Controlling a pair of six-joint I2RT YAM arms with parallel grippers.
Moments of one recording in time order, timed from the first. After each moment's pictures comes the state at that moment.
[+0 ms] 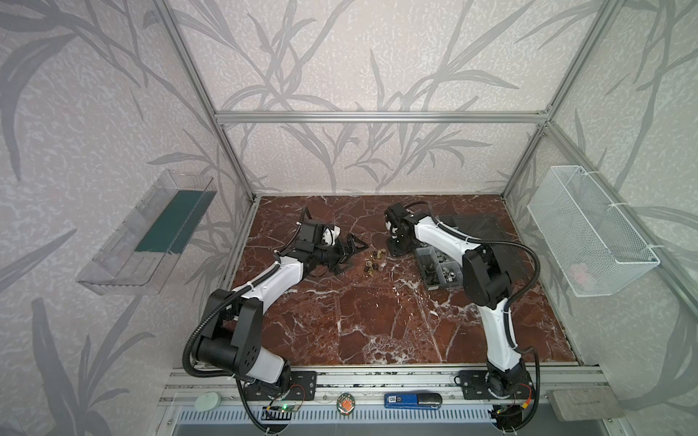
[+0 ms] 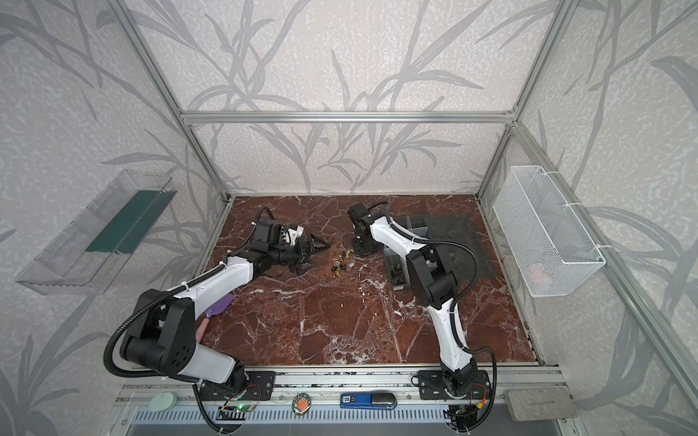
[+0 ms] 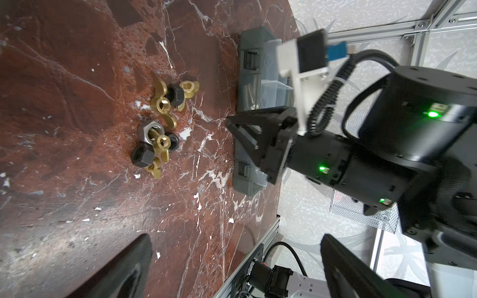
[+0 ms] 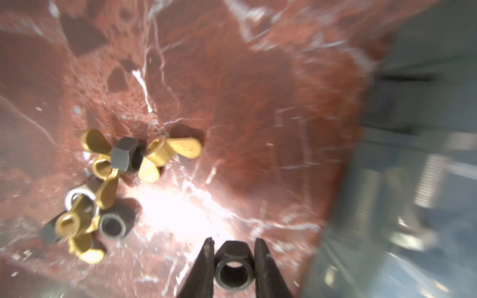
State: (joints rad) left arm -0.28 1.50 0.92 -0.15 0.73 -0.93; right arm 0.53 2.15 1.79 -0.90 0.05 0.18
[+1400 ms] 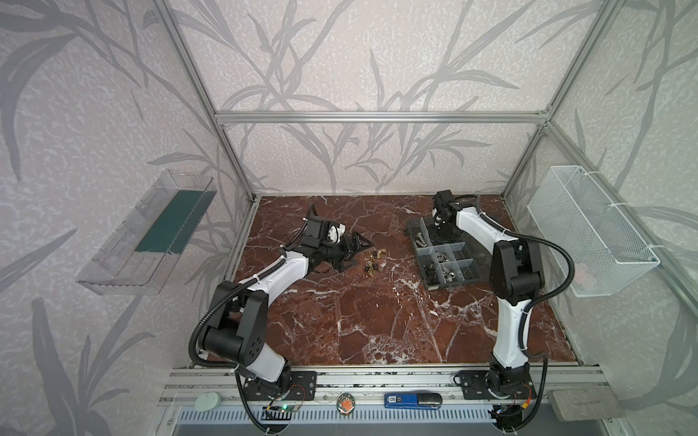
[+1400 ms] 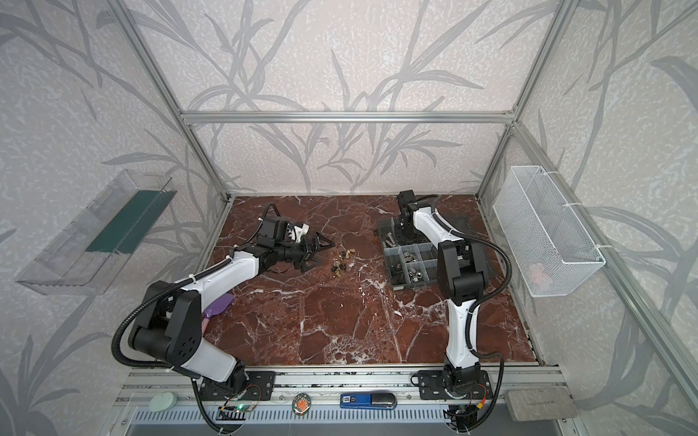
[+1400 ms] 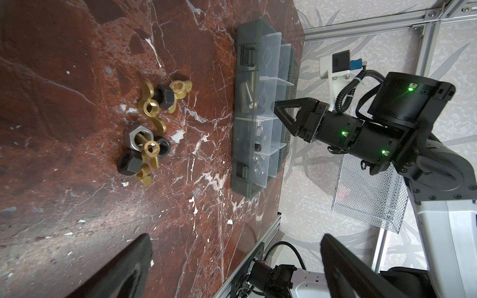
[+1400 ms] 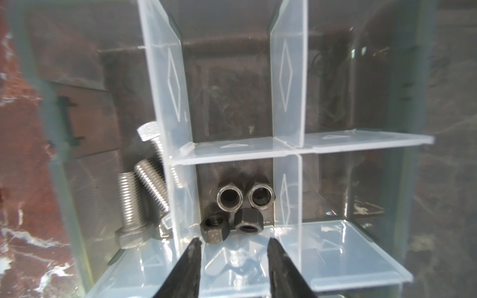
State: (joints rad) left arm -0.30 1.56 0.98 -0.17 0.72 -0.92; right arm 0.24 2.07 1.70 -0.88 0.07 0.16
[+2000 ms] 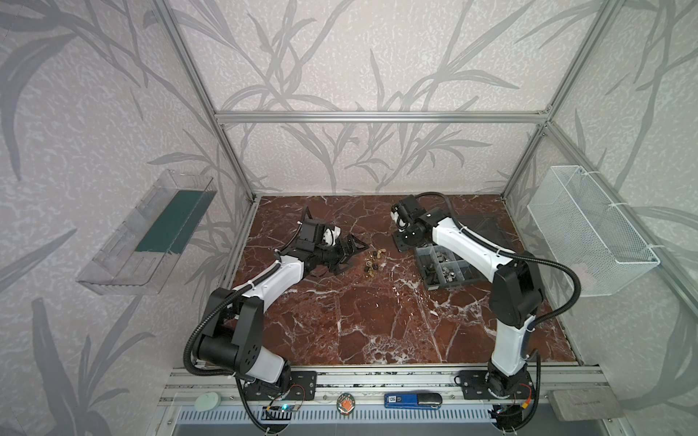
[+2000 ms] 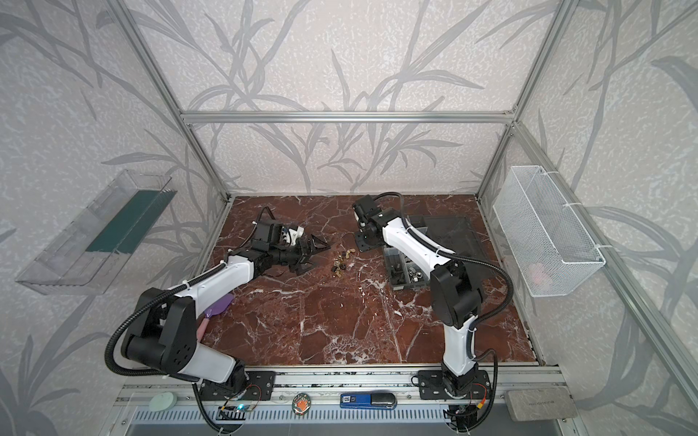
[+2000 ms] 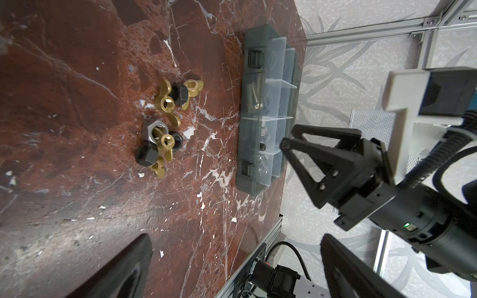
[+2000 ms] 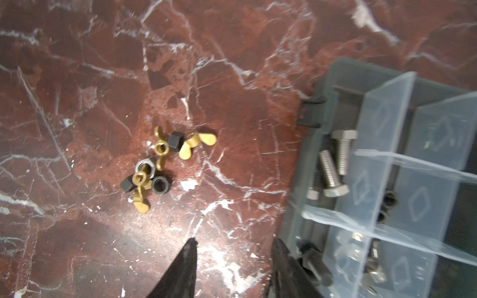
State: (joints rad) left arm -0.26 1.50 0.91 -0.16 0.72 -0.92; right arm 0.60 1.96 1.67 -0.84 0.06 0.17
